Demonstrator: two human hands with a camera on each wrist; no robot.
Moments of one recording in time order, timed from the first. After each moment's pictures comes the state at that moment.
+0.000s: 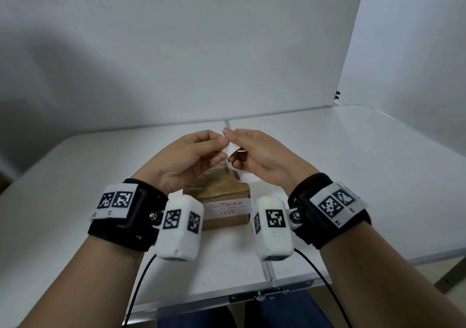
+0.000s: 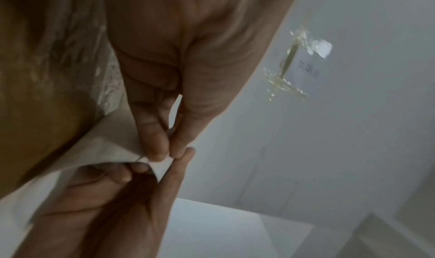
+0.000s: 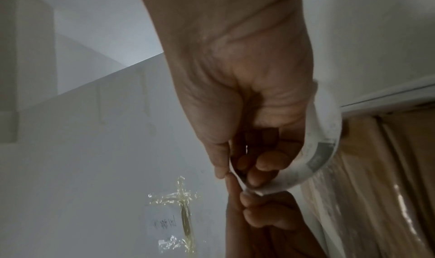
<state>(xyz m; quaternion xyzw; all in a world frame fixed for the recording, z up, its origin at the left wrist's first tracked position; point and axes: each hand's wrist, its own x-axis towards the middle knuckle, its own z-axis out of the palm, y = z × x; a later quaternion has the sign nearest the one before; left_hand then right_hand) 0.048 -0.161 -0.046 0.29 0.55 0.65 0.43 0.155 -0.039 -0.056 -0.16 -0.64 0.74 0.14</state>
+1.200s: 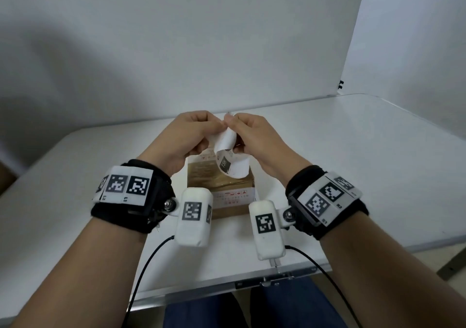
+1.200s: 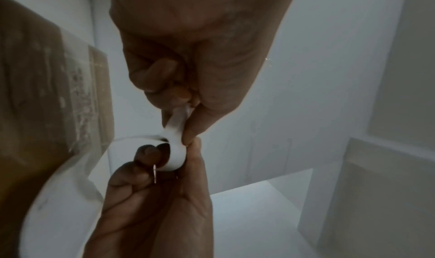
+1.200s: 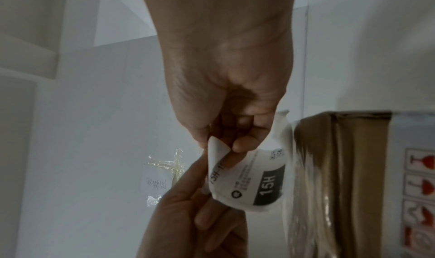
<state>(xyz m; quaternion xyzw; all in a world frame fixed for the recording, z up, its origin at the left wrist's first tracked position) 0.044 -0.164 -0.032 0.37 0.71 0.55 0.24 0.144 -0.048 -0.062 -0.17 -0.72 0.62 0.25</state>
